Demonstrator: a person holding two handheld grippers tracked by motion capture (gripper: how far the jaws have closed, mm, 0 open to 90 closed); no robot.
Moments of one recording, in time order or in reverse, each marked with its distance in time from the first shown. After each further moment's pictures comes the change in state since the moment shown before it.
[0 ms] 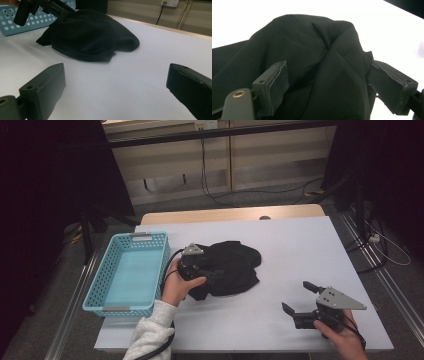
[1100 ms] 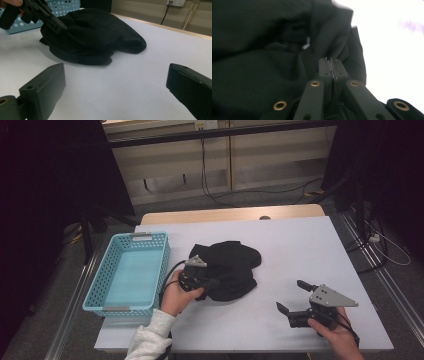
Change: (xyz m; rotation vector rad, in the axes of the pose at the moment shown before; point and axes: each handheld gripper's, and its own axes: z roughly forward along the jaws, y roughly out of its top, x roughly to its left) left arm -0.013 -0.019 -0.018 0.119 -0.077 -0.026; right arm 0.006 0.004 0.012 0.011 0.029 -0.018
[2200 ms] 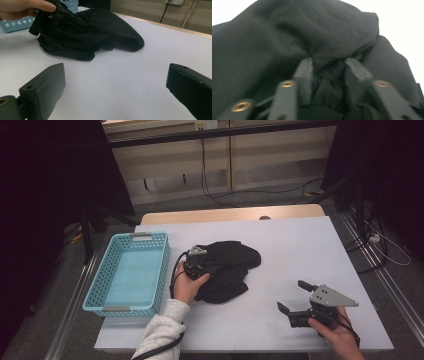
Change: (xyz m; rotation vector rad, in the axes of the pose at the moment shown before) left arm 0.036 0.007 0.056 -0.093 0.177 -0.100; right arm -0.002 -0.002 -0.001 0.010 -0.012 0.004
